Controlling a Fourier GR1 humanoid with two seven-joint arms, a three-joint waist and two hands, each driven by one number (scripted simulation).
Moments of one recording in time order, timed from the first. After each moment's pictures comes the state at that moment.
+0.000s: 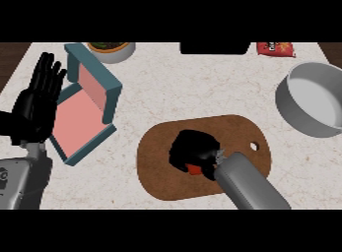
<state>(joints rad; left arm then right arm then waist) -0.30 0.21 0.09 -1.52 0.15 0.12 0.05 -0.49 -0.04 0.49 -1.03 1.19 0.19 -0.62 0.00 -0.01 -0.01</state>
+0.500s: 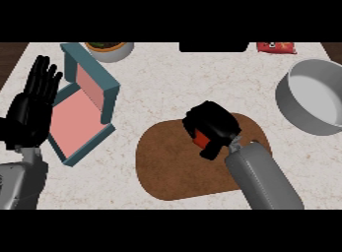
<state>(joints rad) -0.27 0.21 0.10 -1.55 0.15 0.11 0.05 -0.48 -0.02 0.26 -1.17 1.17 0.14 -0.31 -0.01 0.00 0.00</state>
